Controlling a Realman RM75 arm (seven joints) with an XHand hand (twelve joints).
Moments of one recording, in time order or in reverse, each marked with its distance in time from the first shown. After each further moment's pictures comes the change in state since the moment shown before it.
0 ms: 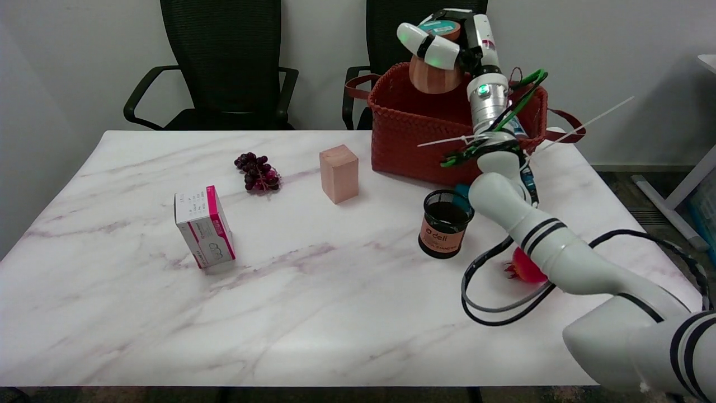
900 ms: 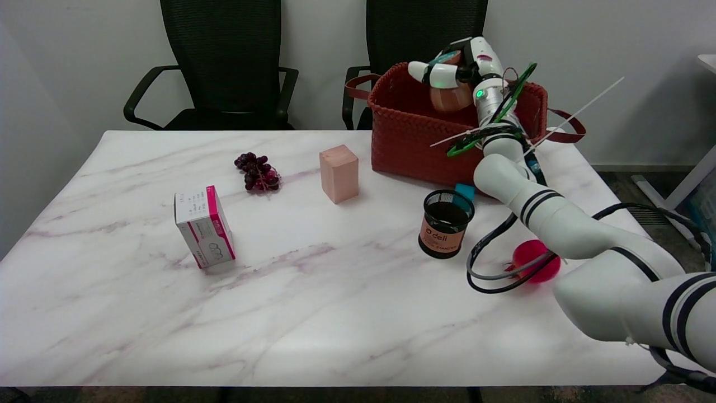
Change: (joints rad) arm 0.205 0.013 -0.059 -0.394 0.006 -0.070 -0.234
